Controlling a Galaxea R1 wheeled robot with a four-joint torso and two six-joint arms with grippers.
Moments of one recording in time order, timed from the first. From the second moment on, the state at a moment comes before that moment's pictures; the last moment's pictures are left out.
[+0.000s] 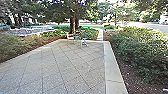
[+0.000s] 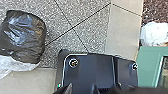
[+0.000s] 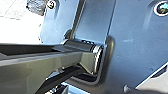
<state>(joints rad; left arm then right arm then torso) 0.99 2.83 -2.79 -0.70 0.67 0.59 -1.59 3.03 -2.62 -0.24 0.00 0.21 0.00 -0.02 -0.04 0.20</state>
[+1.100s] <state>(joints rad) 1.43 3.04 -2.80 -0.70 0.21 0.81 -1.60 3.03 -2.62 -0.24 -0.01 0.22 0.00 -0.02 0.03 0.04</state>
